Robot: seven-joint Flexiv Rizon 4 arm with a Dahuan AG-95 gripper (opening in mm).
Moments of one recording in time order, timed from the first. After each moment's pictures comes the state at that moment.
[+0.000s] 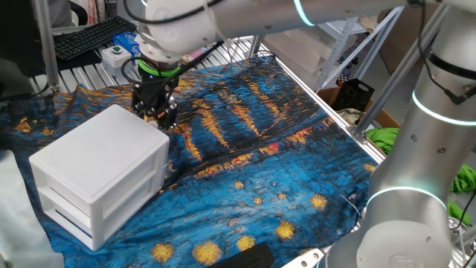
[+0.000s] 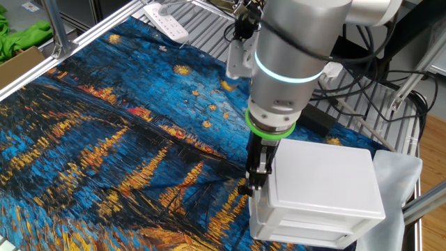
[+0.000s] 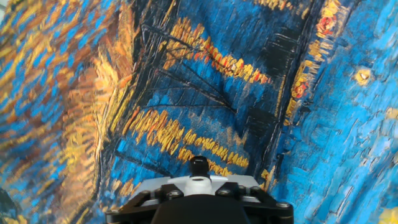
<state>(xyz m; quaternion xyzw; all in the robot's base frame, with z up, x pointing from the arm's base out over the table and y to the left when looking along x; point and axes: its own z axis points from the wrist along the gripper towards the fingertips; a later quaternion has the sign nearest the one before) 0.548 0.180 0.151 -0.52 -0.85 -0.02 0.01</state>
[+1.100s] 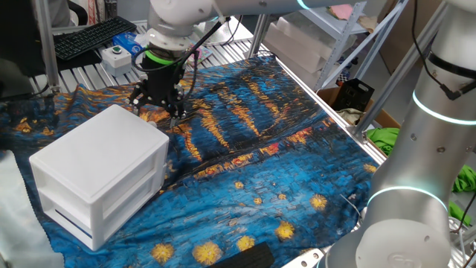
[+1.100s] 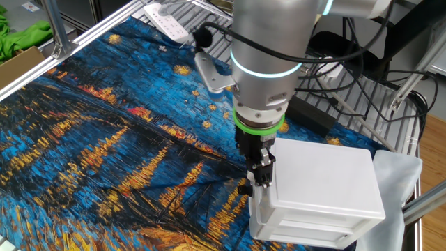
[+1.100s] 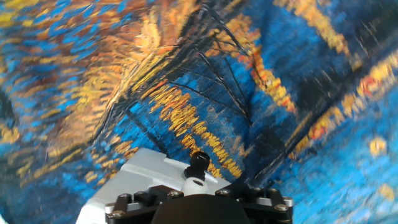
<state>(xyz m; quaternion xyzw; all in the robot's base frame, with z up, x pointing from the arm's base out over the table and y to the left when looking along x) 0.549 0.168 0.166 -0.31 -0.95 -0.04 0.04</state>
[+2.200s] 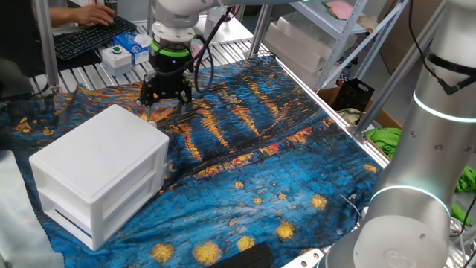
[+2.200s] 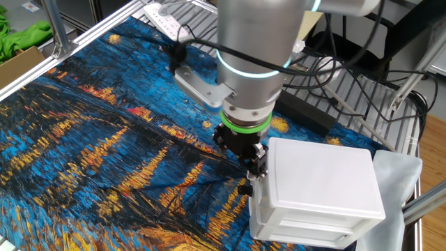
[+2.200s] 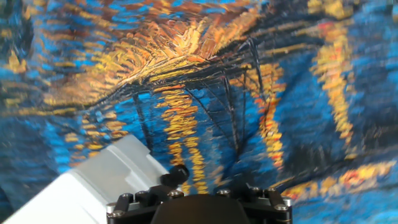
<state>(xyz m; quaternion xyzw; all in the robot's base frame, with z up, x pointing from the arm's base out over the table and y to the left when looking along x) 0.557 0.135 0.172 -0.08 -1.00 -0.01 0.04</state>
